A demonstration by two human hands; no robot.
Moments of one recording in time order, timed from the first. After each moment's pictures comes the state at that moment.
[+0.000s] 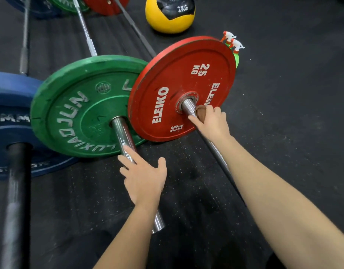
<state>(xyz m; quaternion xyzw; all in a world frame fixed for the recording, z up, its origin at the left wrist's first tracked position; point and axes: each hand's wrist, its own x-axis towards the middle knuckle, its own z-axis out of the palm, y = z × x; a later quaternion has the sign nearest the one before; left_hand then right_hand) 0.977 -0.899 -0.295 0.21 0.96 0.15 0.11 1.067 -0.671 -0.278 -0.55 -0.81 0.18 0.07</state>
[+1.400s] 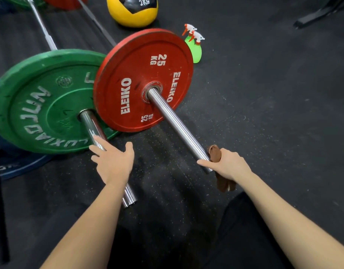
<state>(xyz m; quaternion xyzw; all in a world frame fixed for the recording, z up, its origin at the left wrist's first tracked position) 0.982 -0.904 -0.287 0.22 0.95 0.17 0.13 1.273 -0.790 -0.245 -0.64 -0.72 0.25 -0.15</state>
